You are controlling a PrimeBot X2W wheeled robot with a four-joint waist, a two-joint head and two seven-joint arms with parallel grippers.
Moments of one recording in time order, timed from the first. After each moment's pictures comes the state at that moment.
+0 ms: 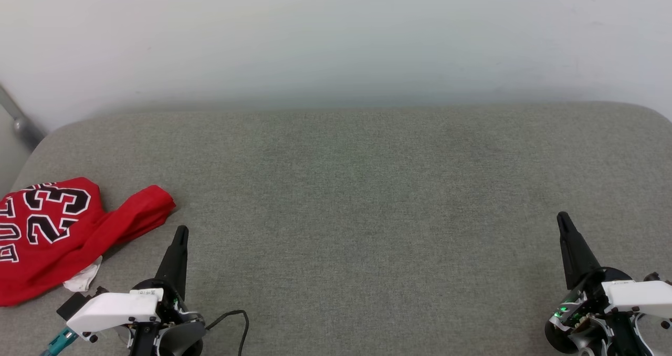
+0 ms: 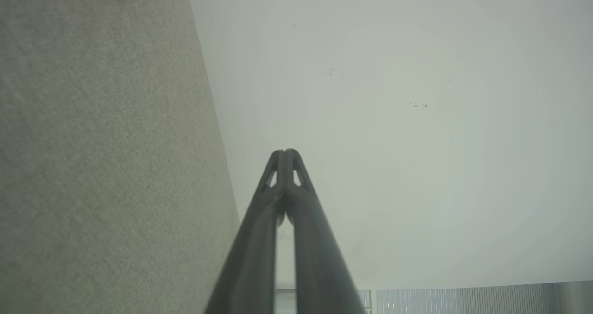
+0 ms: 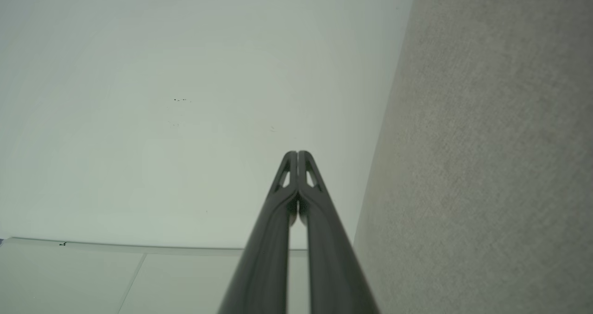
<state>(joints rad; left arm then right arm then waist) -0.10 0.05 0.12 0.25 -1.61 -0.13 0.11 -0.10 -0.05 -0.11 0.25 1.61 0.13 0.11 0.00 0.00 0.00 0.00</state>
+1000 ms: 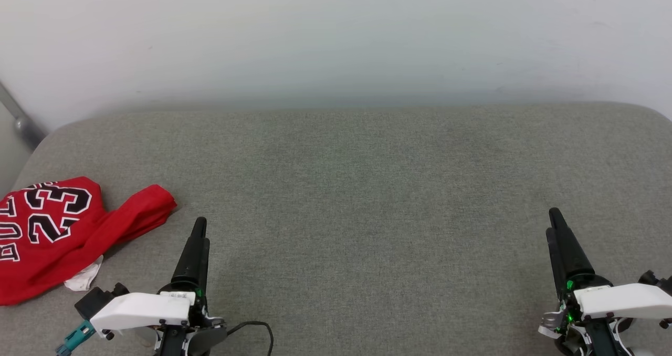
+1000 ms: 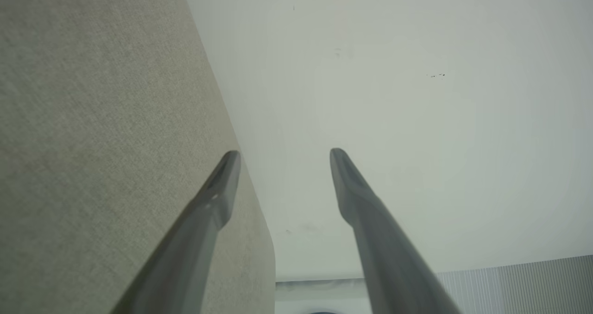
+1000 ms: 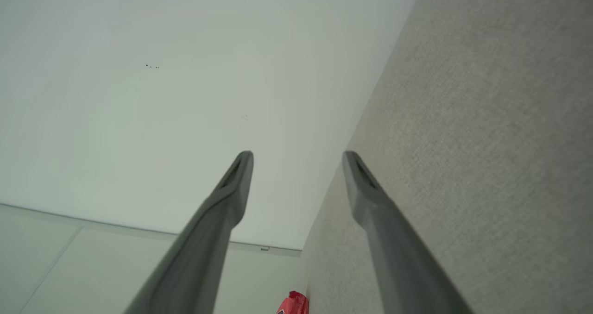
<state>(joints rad) -0.08 0.05 0.02 0.21 -1.50 -0.13 0.03 -0.07 -0.05 -0.06 0.21 1.40 0.13 0.03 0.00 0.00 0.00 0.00</state>
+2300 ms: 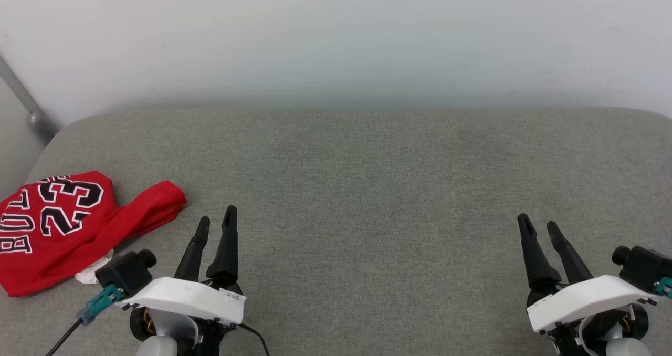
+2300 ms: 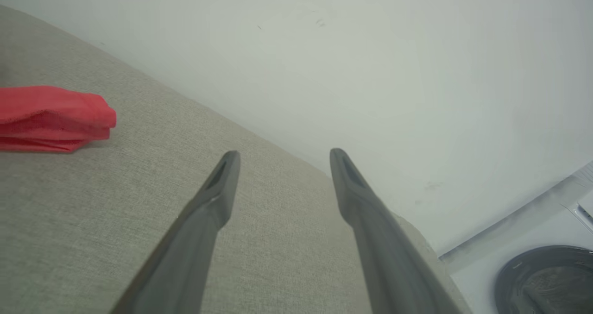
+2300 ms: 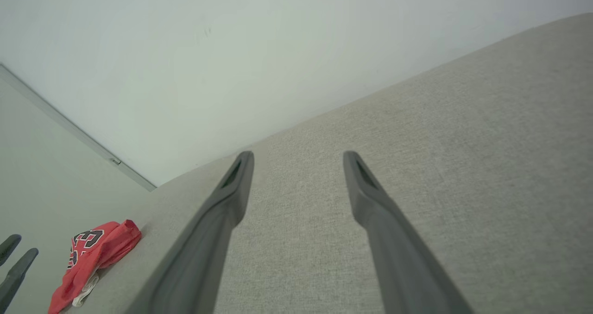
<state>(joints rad) -0.11 0.06 -0.06 0.19 -0.75 -0.13 -0.11 -0.06 -0.05 -0.03 0.16 0.57 0.13 -0.01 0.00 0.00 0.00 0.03</state>
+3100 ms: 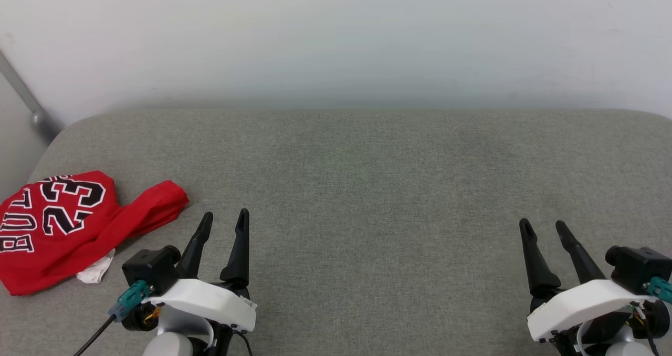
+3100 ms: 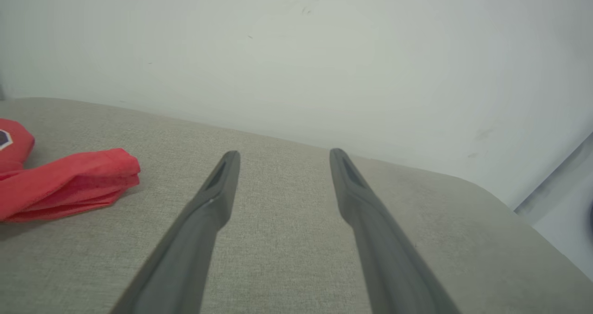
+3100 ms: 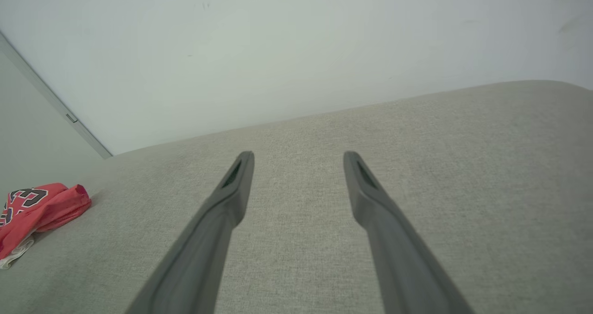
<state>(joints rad) -0.12 0.08 -0.09 0.22 -0.42 -0.13 -0.17 -0.03 -0.05 -0.04 0.10 0.33 0.13 0.00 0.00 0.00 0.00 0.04</state>
